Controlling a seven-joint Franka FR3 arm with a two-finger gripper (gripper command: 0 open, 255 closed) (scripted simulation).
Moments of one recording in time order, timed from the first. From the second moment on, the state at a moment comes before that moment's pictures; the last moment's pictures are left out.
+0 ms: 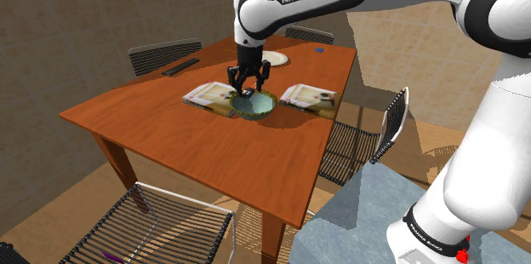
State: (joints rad) arm 0.03 0.15 0.25 -1.77 -0.04 1.94 0.45
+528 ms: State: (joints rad) arm 0.03 0.17 0.25 -1.83 -0.05 2.02 0.45
